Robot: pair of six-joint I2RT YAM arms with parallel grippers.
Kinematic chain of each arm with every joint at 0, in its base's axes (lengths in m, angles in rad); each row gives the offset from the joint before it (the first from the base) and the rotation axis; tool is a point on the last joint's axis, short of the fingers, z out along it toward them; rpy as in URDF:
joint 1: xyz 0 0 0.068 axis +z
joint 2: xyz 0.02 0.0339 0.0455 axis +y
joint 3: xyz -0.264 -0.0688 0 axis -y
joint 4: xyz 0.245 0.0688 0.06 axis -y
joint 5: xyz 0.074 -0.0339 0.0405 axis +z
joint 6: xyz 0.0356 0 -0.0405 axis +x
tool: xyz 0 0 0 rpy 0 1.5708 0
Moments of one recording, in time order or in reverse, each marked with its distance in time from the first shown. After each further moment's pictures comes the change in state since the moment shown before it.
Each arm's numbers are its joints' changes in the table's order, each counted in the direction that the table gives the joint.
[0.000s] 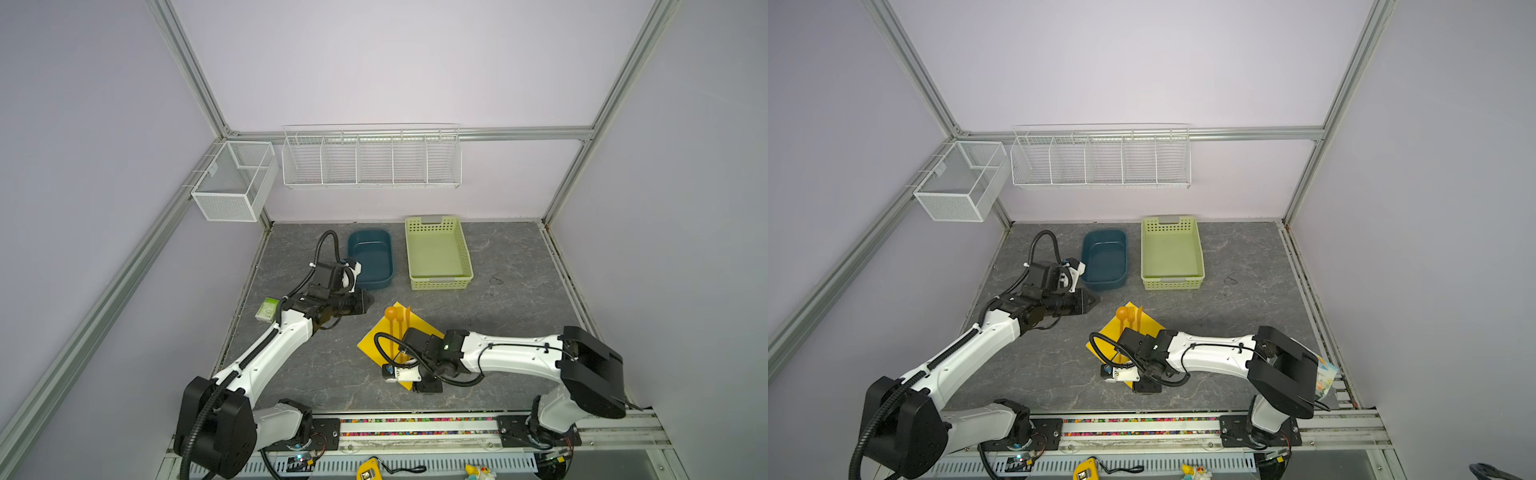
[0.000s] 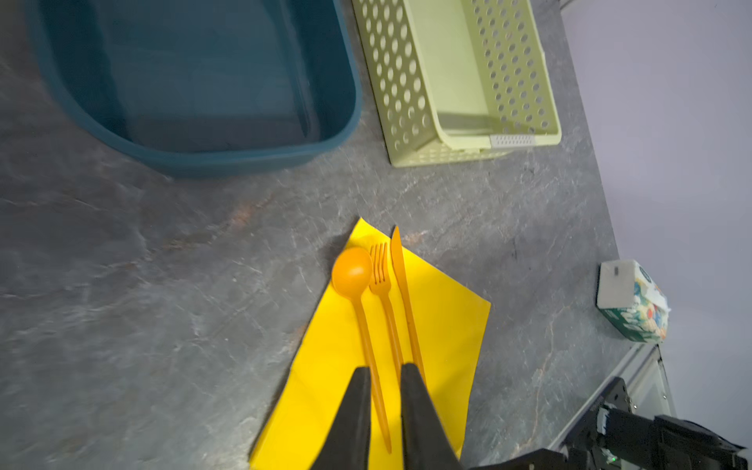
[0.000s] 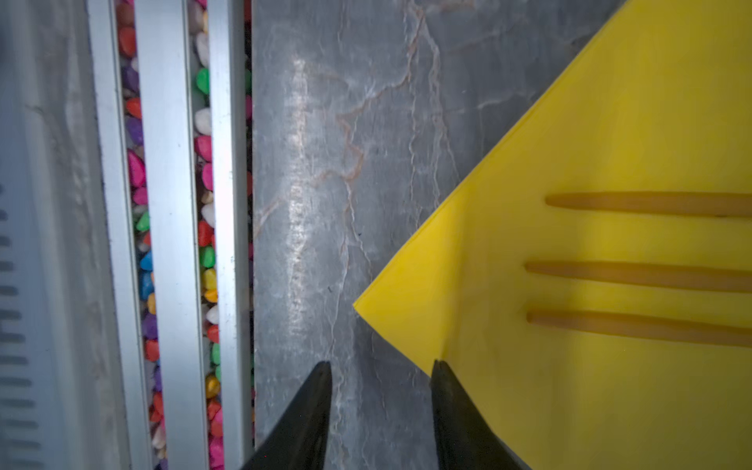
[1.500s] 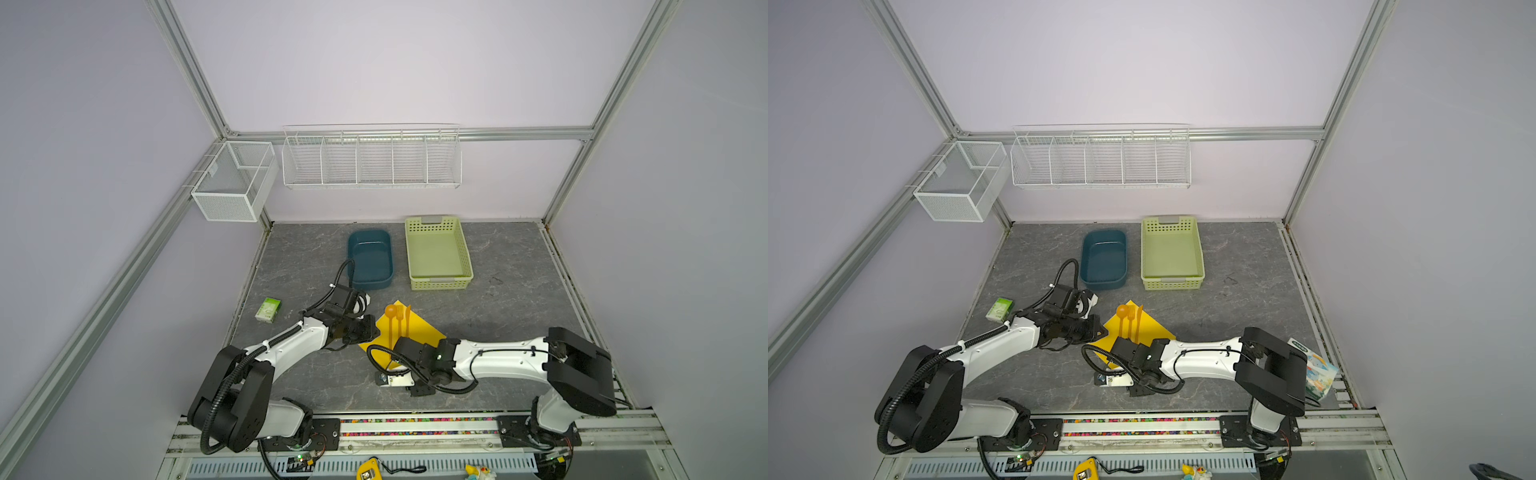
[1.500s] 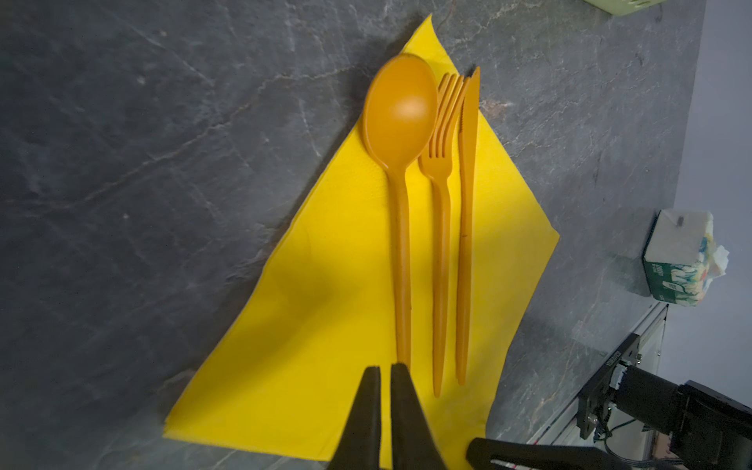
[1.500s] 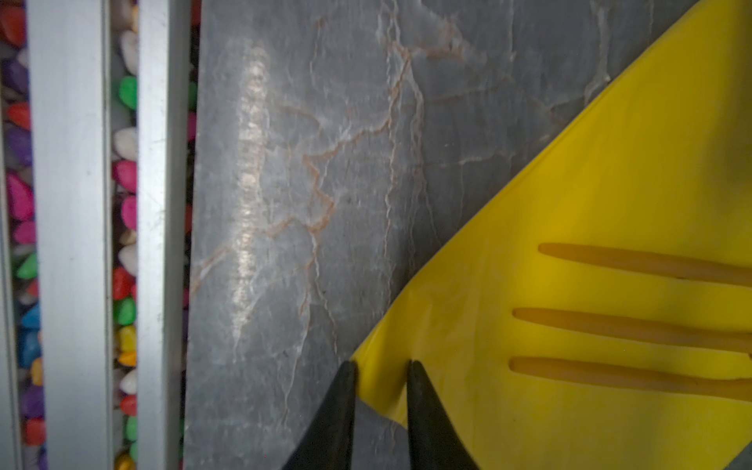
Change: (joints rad) left arm -0.063 0.114 -0.188 0.079 -0.035 -0.099; right arm 0.044 0.048 -0.005 0.131 -0.105 -0.042
